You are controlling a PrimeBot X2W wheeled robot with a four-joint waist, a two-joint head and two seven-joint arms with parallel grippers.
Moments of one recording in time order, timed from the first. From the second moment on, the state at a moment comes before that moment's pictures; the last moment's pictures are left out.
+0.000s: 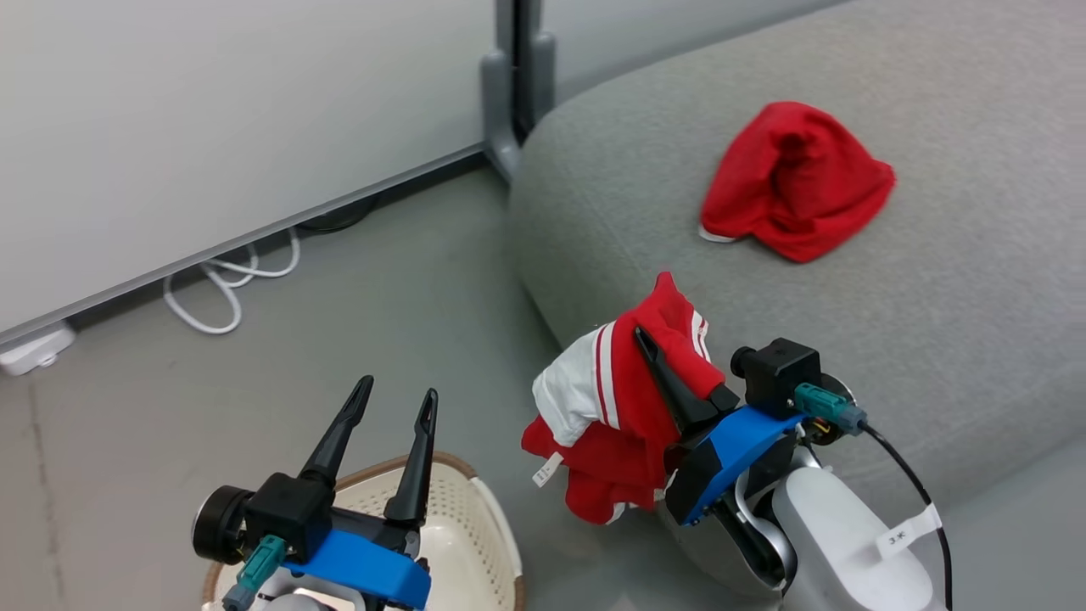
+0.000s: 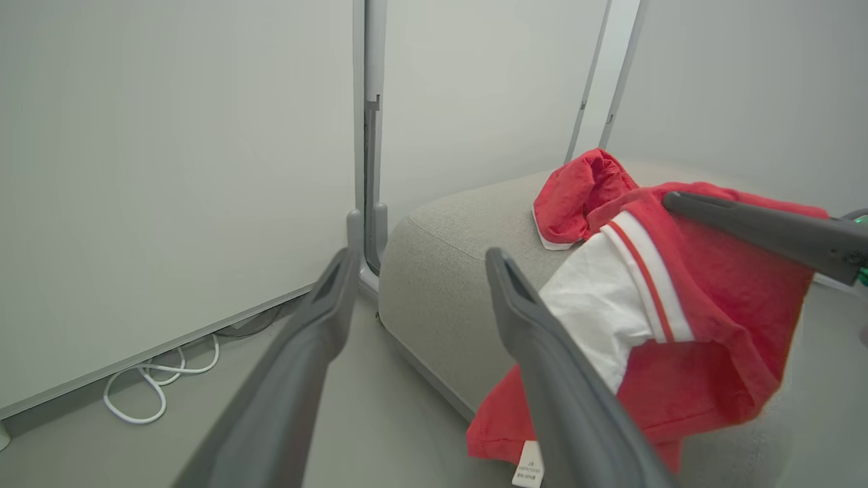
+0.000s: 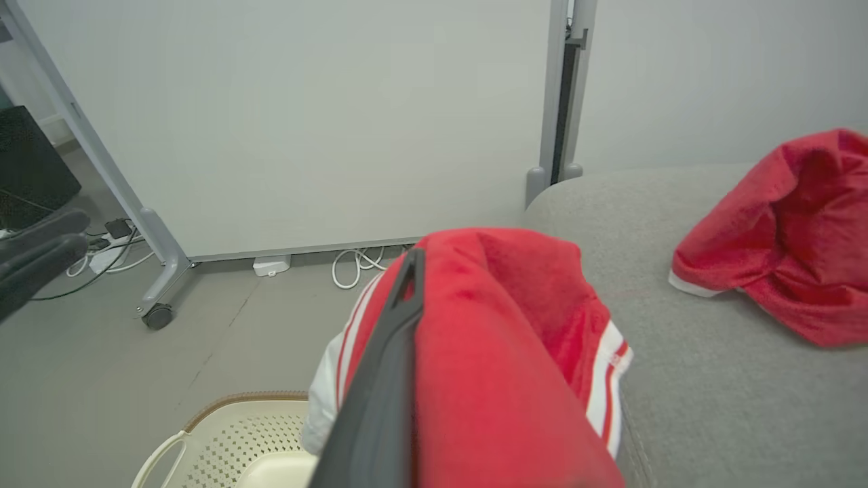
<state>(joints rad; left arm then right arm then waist) -0.10 0.15 -0.30 0.22 -0.23 -0.12 -0.26 -0.46 -0.05 0.41 0.54 0.31 0.13 -0.16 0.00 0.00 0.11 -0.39</state>
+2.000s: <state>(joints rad) -0.36 0.38 -0.44 0.02 -0.23 -0.13 -0.26 -1.16 -0.38 -0.16 0.44 0.20 0.13 -0.09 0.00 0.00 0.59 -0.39</state>
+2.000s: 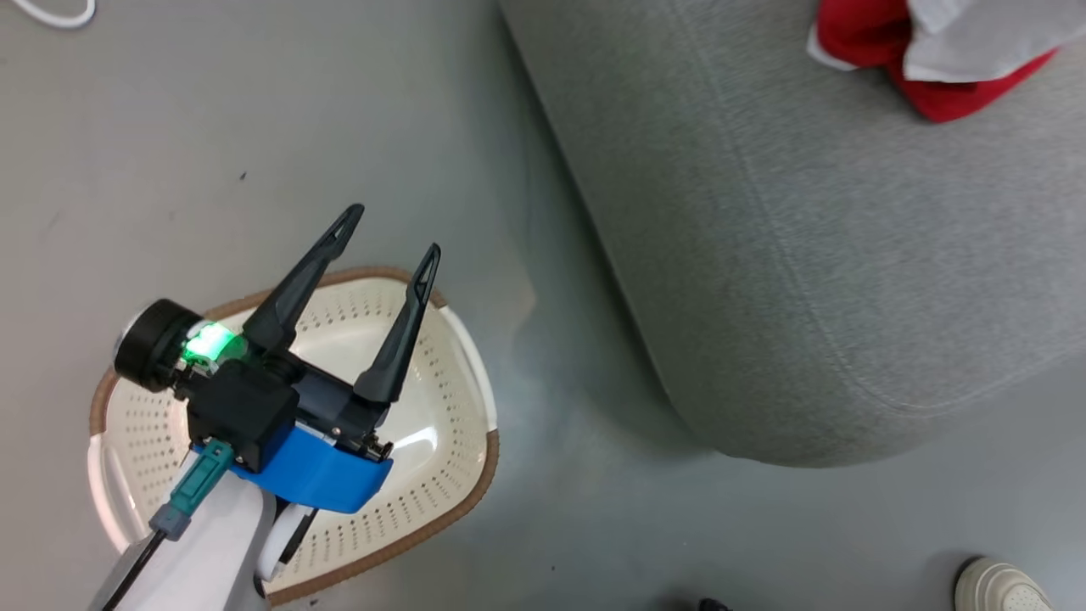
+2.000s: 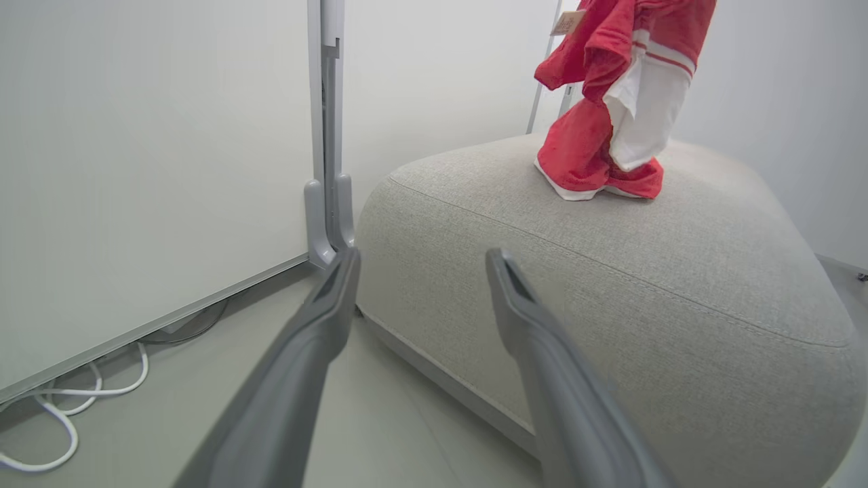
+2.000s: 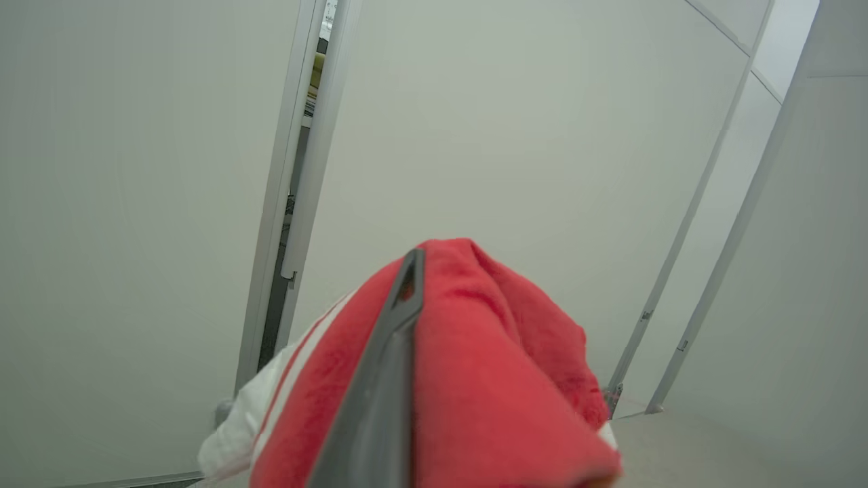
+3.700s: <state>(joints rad) -0.24 0.22 -0.37 0.16 -0.32 -0.10 -0.26 -0.85 -0.24 -0.31 0.86 0.01 0.13 -0.25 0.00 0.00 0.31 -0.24</state>
